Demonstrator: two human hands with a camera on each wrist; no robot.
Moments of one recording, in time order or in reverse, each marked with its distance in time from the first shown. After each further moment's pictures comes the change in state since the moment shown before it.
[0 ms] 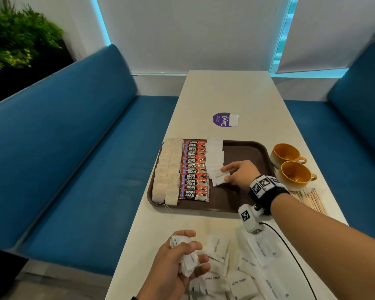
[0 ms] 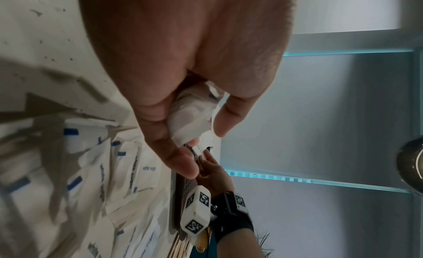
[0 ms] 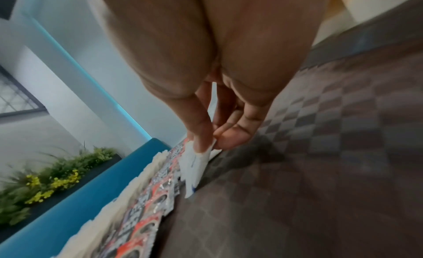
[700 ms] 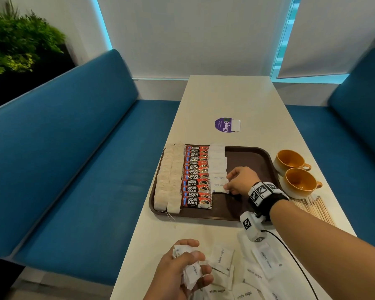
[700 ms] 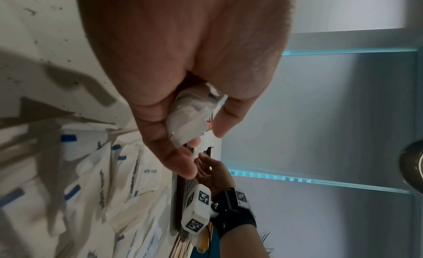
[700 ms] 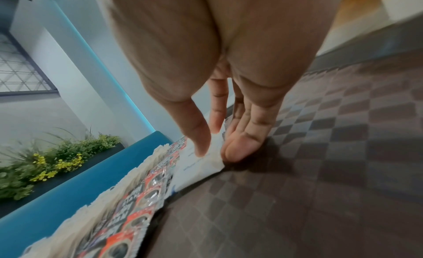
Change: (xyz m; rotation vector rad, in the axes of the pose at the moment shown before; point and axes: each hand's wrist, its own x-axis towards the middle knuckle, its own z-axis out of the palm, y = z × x) left_hand 0.007 0.005 -0.004 0.023 0.080 -0.061; right_hand 0.022 0.001 0.014 -0.046 0.059 0.150
